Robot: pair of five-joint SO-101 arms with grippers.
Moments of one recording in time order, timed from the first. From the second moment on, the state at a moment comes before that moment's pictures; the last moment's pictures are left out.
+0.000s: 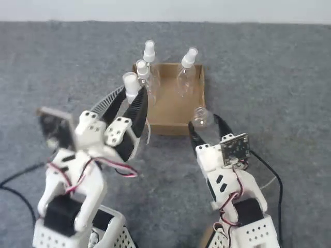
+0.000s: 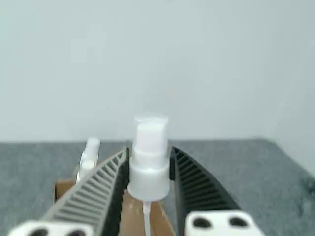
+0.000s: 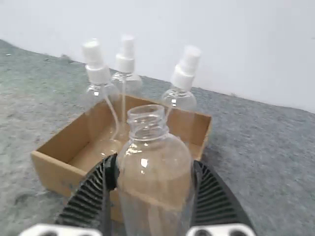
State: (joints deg) left arm 15.6 -78.5 50.0 47.8 18.6; right arm -22.9 -102.7 95.1 29.3 1.6
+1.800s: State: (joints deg) left arm 15.6 -103.3 64.0 38.1 22.3; right arm -45.9 -102.7 95.2 27.3 1.6
